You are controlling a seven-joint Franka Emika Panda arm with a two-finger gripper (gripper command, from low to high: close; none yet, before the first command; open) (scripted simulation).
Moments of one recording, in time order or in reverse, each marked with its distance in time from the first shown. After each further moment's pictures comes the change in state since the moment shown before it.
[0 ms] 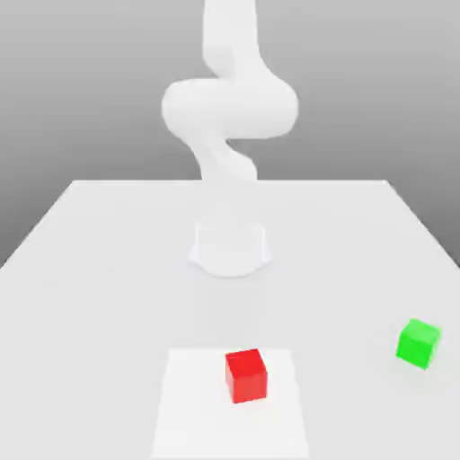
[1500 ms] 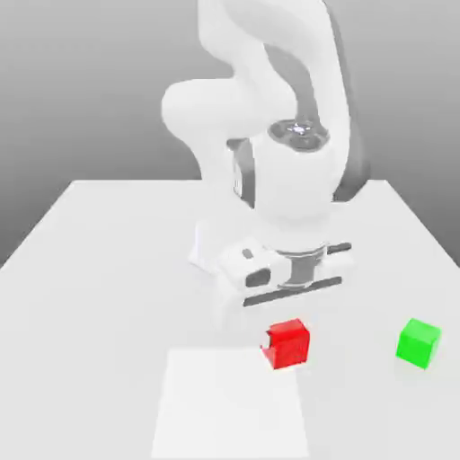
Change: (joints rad) arm 0.218 0.726 0.124 -0.374 0.008 0.382 -0.182
